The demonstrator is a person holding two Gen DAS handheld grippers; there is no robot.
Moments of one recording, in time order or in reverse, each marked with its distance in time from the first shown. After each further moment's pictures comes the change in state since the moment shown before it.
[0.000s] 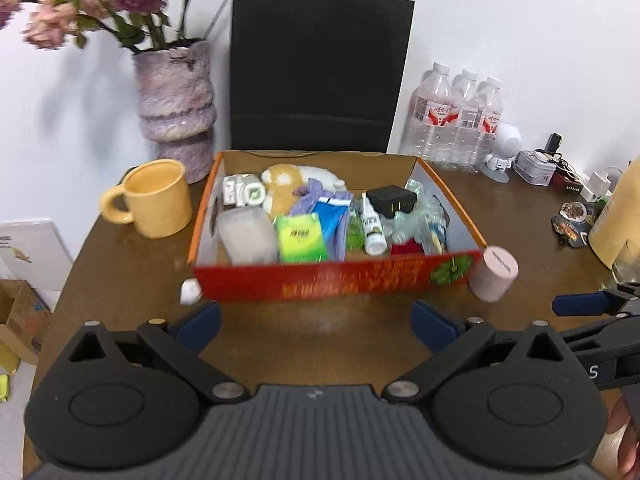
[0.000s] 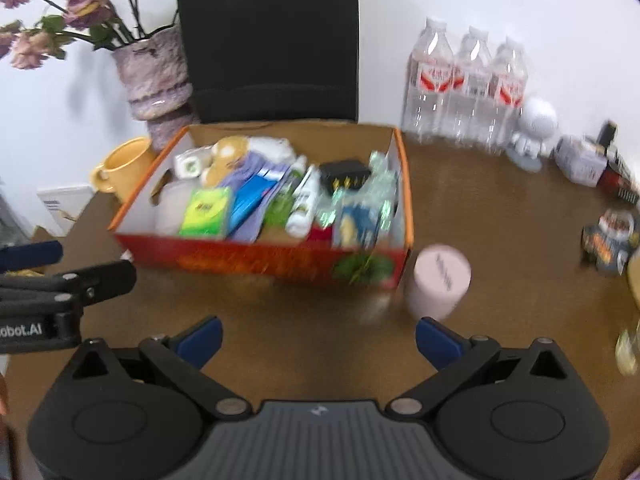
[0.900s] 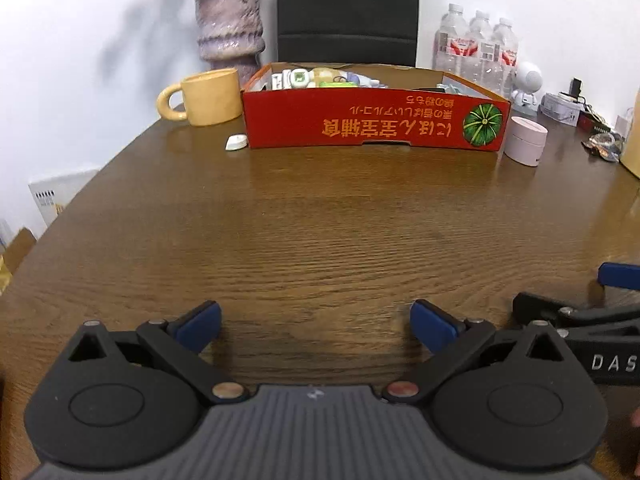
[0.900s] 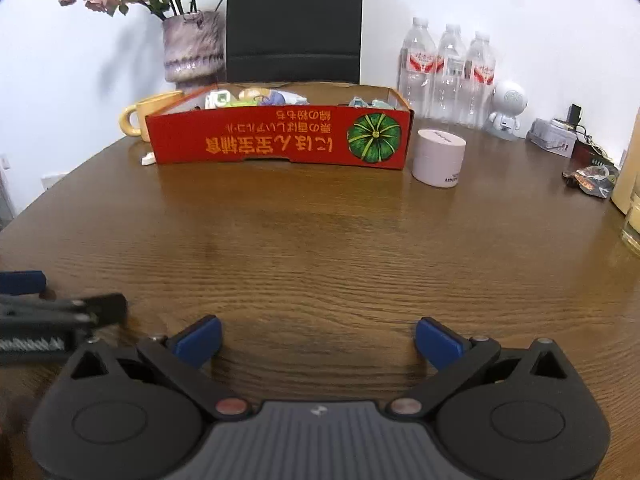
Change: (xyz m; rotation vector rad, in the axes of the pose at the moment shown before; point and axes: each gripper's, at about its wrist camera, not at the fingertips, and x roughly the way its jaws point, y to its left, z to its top) left arm 0.005 -0.005 -0.184 0.006 -0.042 0.140; right arm 0.021 0.032 -0.196 -0.041 -0.221 -0.049
